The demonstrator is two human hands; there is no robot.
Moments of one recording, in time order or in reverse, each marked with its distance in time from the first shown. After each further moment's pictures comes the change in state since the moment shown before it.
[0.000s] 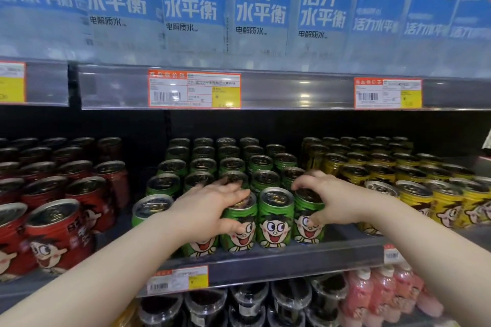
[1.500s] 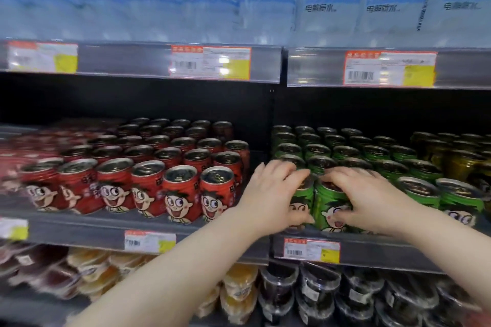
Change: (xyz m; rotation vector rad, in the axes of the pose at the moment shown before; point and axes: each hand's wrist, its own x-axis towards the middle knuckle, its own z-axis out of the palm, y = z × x) left_hand -0.091 -0.080 0.022 0.051 0.458 -0.039; right_hand 0.029 -0.181 0.043 -0.206 0.194 -0.123
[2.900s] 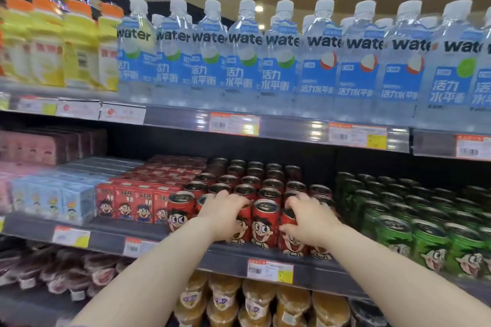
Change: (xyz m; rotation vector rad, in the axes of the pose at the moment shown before) left_hand -0.151 -0.226 -0.117 0.143 -0.218 -0.300; right_hand 0.087 -0.261 -0.021 0.070 0.038 0.035
